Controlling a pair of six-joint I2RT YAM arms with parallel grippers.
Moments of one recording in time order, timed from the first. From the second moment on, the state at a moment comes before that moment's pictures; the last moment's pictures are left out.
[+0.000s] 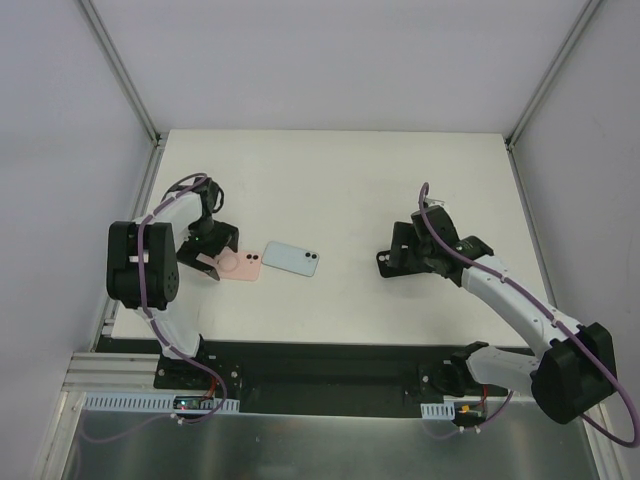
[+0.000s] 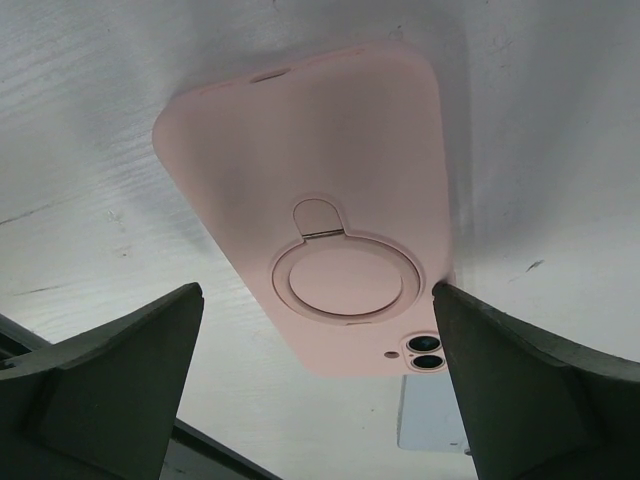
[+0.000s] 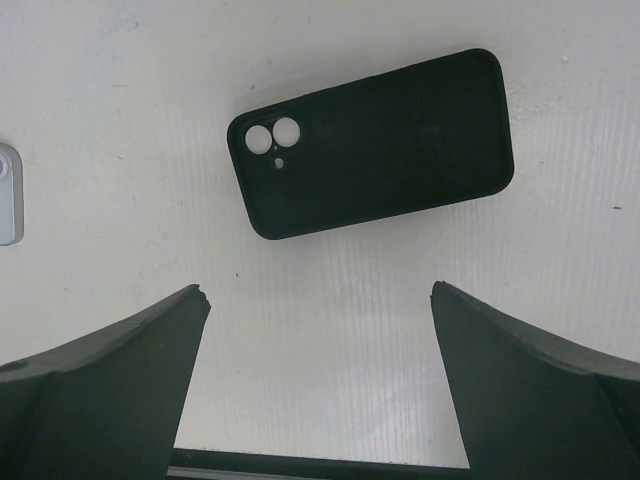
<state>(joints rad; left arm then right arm) -0.03 1.76 1.14 -0.99 -0.06 -1.23 0.50 1.16 0.84 -0.63 0.20 0.53</state>
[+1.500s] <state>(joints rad) -0.24 1.84 1.20 -0.84 -0.07 -0.74 0.50 1.06 0.79 -0.67 0.20 0.53</state>
